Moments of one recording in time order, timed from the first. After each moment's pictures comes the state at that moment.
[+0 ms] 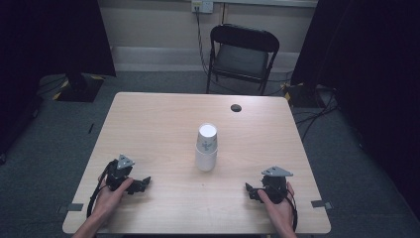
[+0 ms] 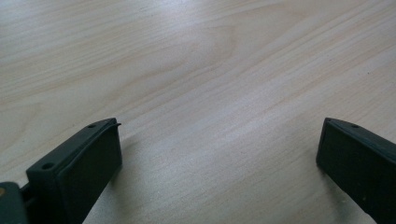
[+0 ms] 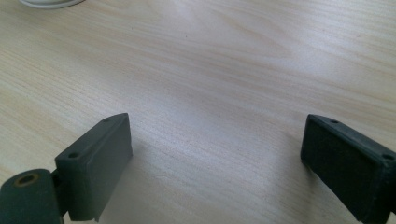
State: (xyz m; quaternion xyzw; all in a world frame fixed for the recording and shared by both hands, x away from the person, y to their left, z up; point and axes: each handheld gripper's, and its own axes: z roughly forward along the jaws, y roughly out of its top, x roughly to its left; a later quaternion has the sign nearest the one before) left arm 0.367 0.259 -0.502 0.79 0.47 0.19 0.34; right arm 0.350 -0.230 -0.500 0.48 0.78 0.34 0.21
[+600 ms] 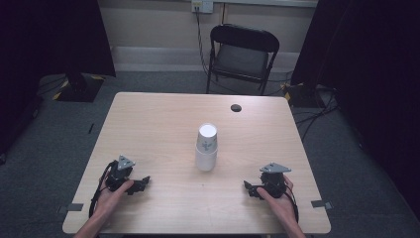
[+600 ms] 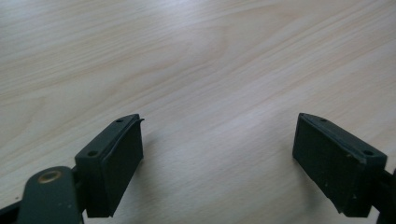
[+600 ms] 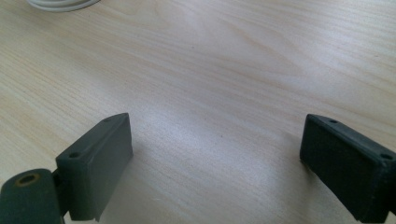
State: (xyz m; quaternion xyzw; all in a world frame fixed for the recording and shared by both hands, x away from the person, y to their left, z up) left arm 0.358 0.252 -0.491 0.79 0.48 0.19 0.34; right arm 0.363 -0.230 -0.500 0.46 0.80 0.34 0.20
